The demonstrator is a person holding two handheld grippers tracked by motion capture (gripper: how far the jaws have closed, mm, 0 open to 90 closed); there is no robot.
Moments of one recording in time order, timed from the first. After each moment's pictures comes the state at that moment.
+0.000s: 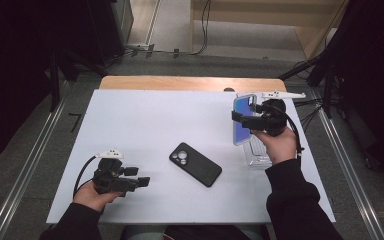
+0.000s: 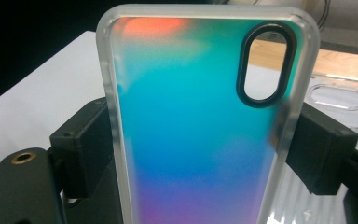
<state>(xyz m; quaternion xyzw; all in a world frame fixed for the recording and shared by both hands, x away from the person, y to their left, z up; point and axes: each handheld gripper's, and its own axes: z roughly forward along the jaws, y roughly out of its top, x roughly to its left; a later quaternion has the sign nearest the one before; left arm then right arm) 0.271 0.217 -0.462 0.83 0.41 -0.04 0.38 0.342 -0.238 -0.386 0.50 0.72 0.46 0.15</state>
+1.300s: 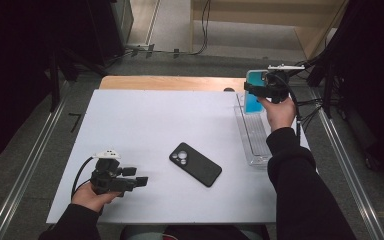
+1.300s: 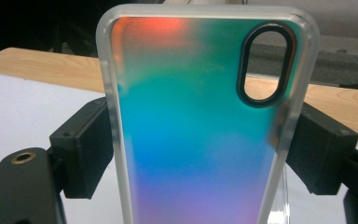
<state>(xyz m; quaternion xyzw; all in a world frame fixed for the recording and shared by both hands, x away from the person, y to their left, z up) 0.271 0.223 -0.463 0.82 0.42 -0.04 0.39 0.446 -0.278 -0.396 0.58 0.67 0.41 0.22</state>
